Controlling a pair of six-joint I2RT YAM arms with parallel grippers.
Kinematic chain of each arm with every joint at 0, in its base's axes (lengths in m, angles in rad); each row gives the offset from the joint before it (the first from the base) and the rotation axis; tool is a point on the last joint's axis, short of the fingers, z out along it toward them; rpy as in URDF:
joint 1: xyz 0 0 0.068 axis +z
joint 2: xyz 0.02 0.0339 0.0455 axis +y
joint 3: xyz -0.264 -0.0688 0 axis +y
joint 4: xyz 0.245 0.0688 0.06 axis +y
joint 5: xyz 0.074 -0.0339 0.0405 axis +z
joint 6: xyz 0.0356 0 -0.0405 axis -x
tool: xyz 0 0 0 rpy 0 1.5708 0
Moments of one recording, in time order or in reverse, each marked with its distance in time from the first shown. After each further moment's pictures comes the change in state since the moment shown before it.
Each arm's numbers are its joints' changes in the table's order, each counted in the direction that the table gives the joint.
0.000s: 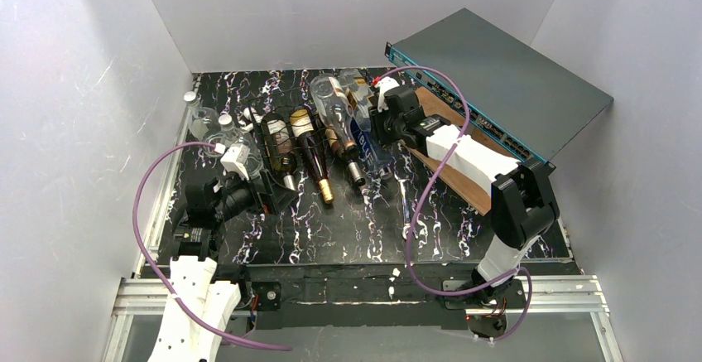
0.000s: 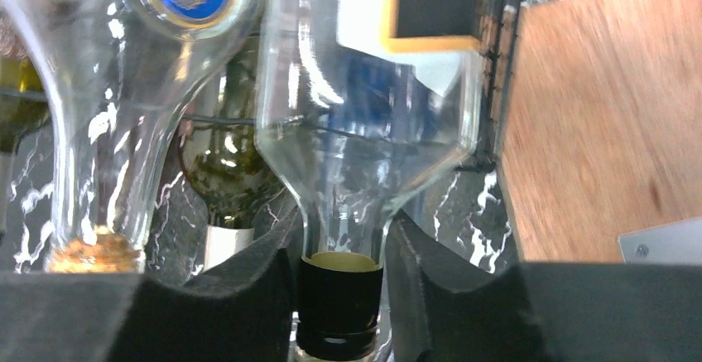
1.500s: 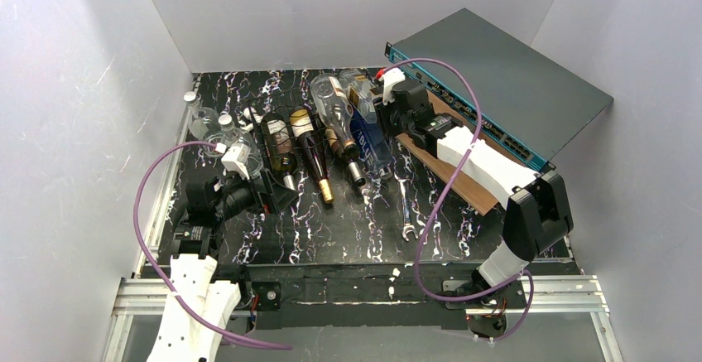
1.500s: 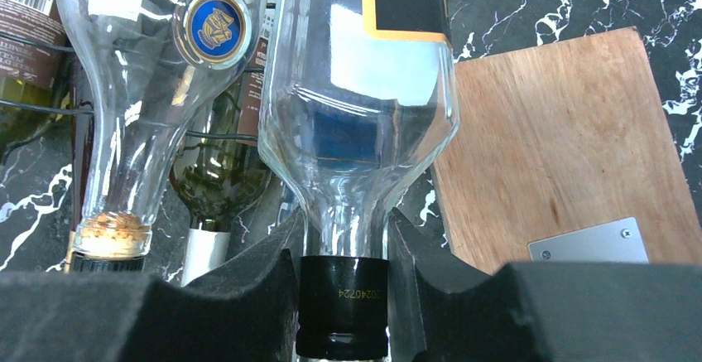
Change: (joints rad) left arm 0.000 0.013 0.000 0.000 -0.001 -0.003; right arm -0.002 -0.102 -0.001 0.002 -0.084 0.101
